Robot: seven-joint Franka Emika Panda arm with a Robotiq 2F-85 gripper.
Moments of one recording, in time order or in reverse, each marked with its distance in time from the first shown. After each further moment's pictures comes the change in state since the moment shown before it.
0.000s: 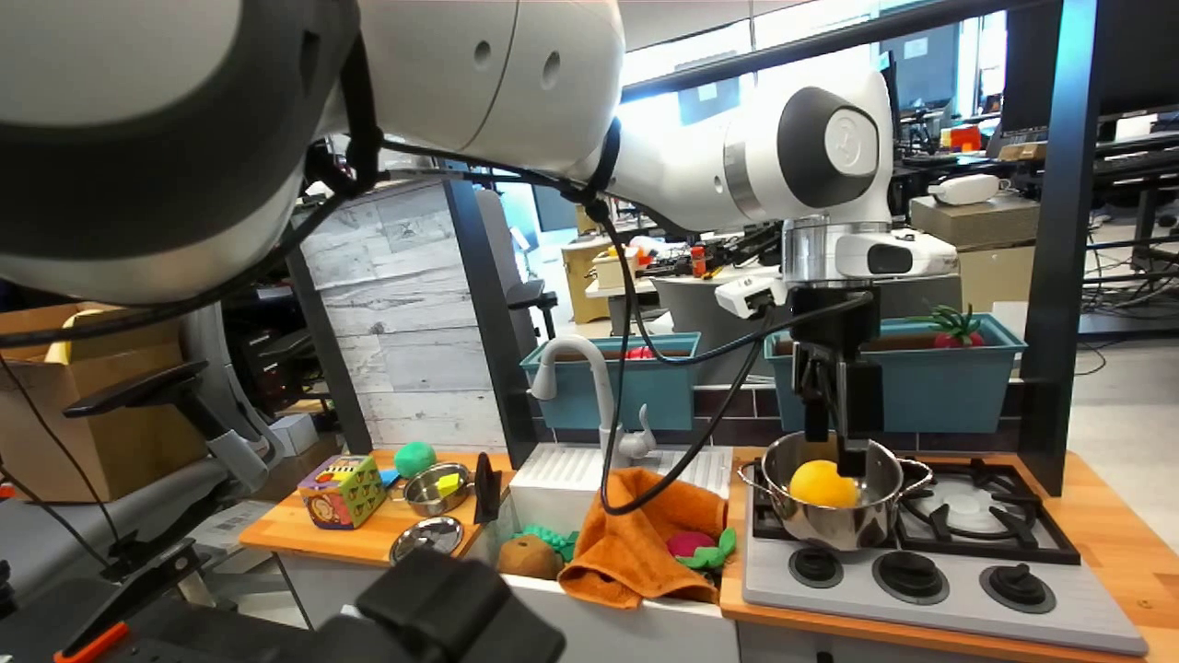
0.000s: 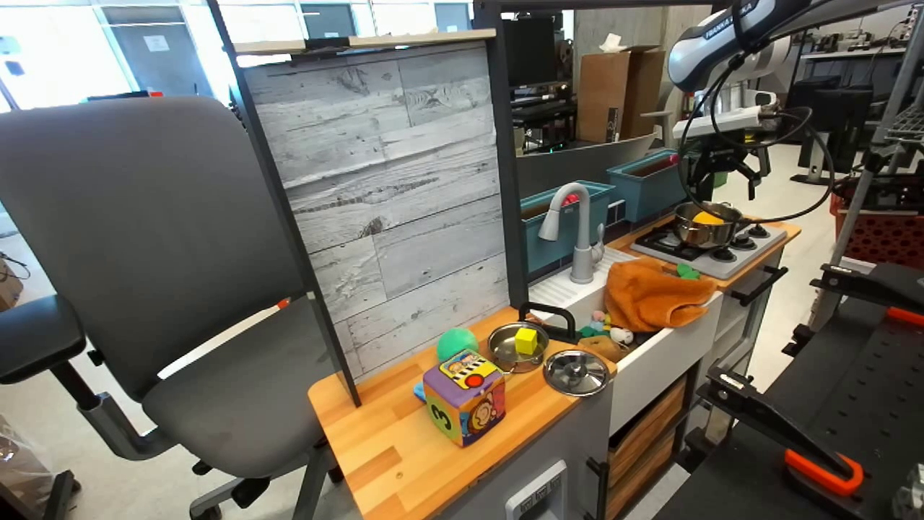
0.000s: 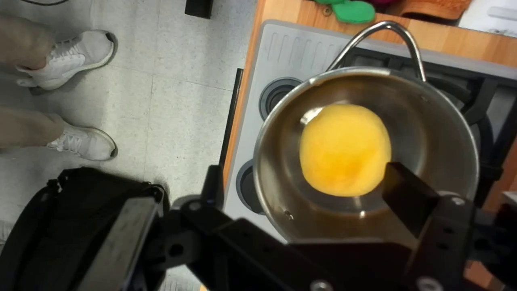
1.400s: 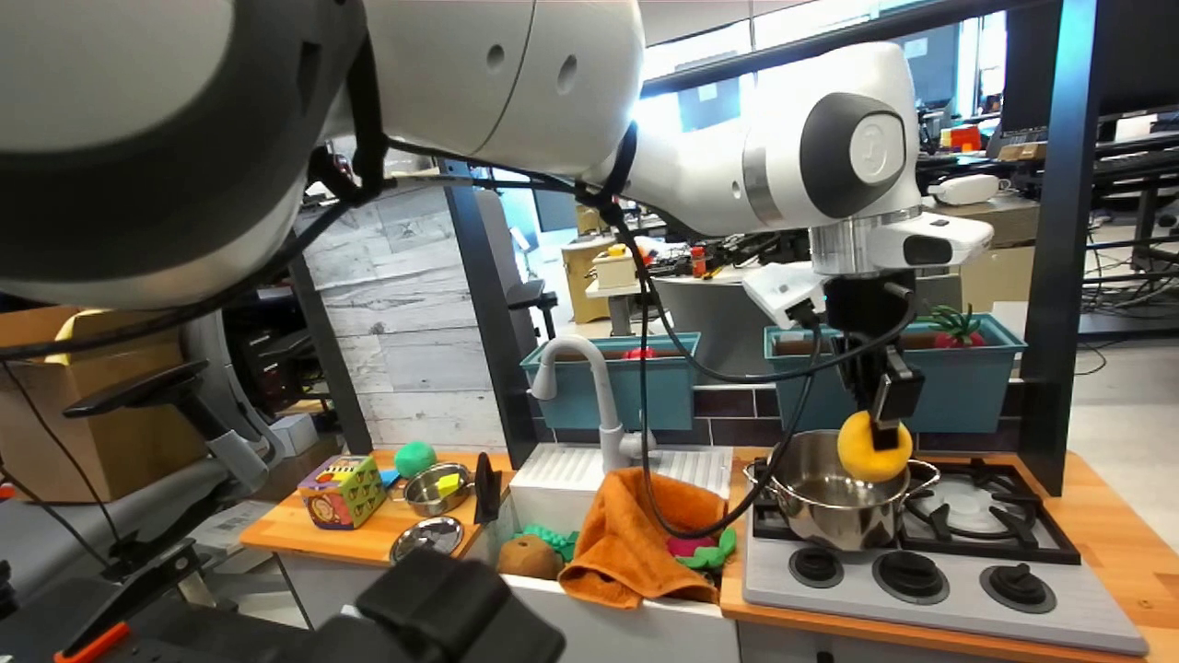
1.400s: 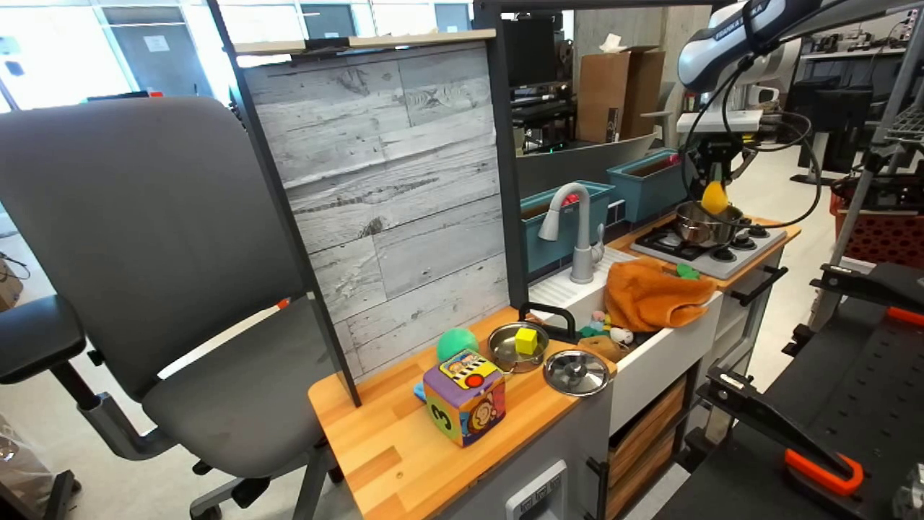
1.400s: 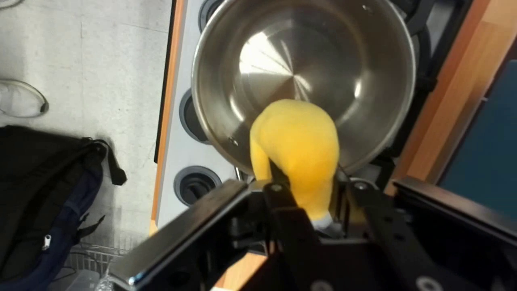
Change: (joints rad) arm -0.035 0.006 0.027 0.004 -0.005 0.229 -0.047
